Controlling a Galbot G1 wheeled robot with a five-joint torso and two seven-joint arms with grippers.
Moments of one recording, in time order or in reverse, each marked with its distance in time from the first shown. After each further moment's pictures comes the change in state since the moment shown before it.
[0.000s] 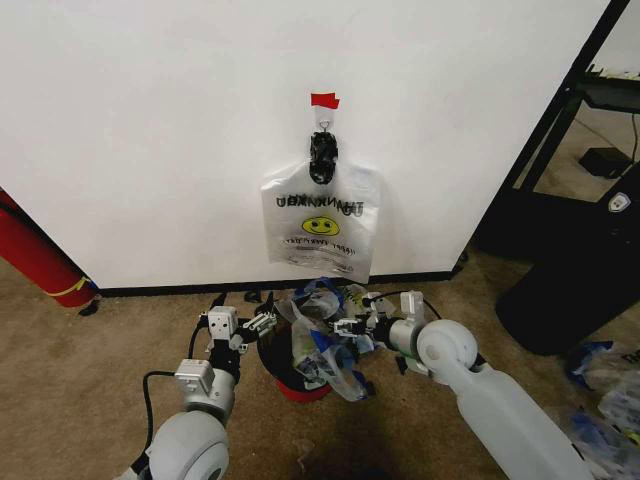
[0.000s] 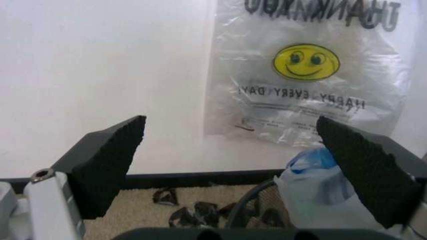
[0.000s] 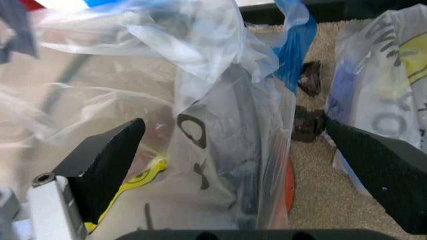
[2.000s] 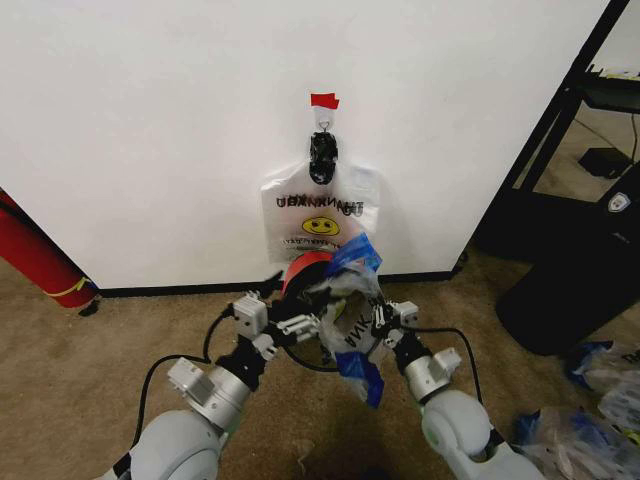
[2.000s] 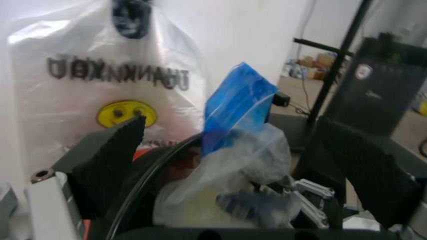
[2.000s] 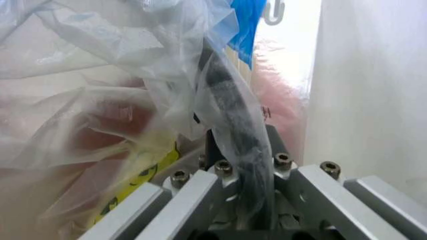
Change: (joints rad) left arm -0.033 0.111 0.032 -0.148 -0.130 -0.049 0.402; right arm -0.429 0.078 0.146 0.164 -0.682 0.919 -0.063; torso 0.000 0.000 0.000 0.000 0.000
